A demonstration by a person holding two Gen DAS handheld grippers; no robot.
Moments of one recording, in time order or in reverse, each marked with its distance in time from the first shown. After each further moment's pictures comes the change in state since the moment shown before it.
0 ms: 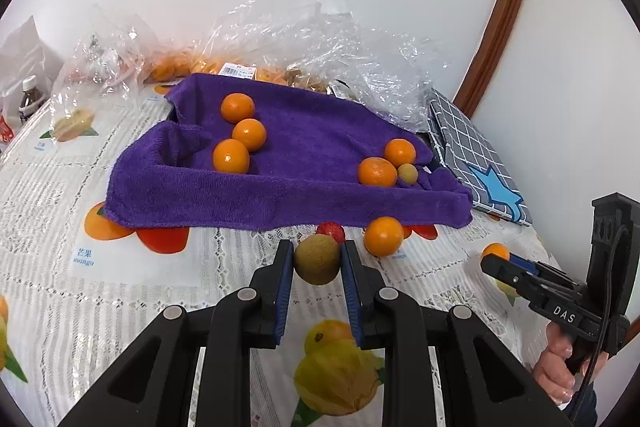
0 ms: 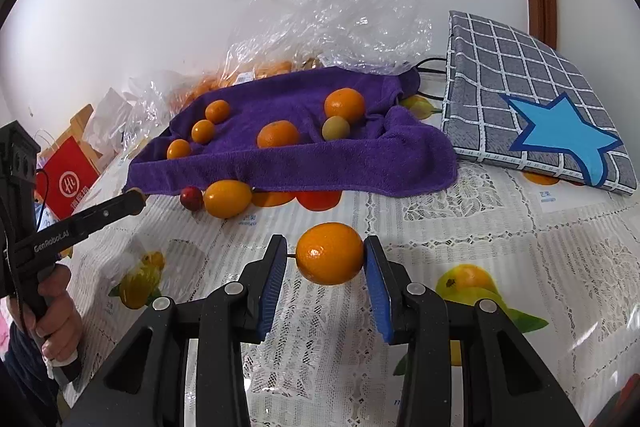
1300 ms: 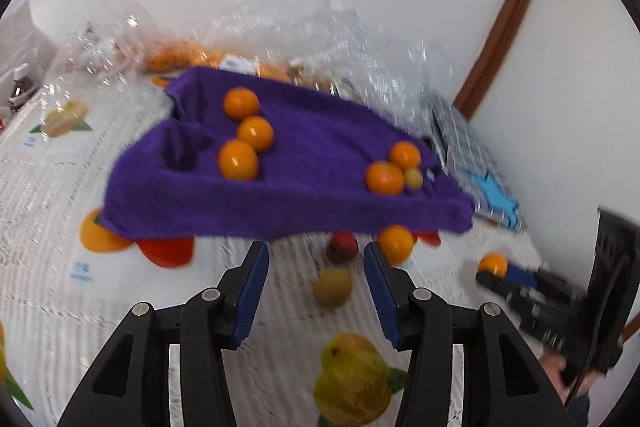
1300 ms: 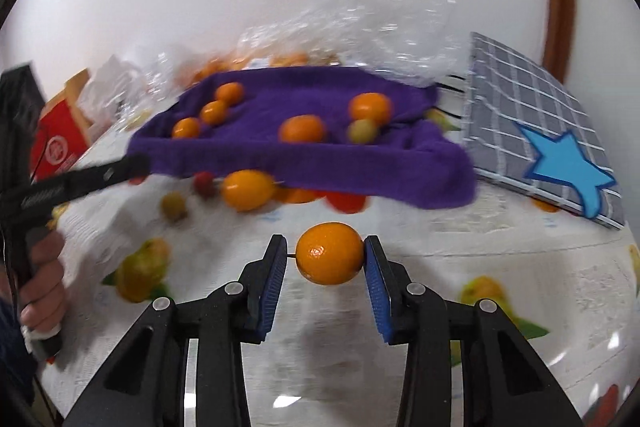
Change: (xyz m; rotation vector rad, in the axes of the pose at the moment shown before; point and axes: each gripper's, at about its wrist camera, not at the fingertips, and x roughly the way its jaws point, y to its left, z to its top) left arm 0.015 0.013 0.008 -0.014 0.061 -0.043; right arm 0.004 0.032 0.000 -0.109 0.024 -0.092
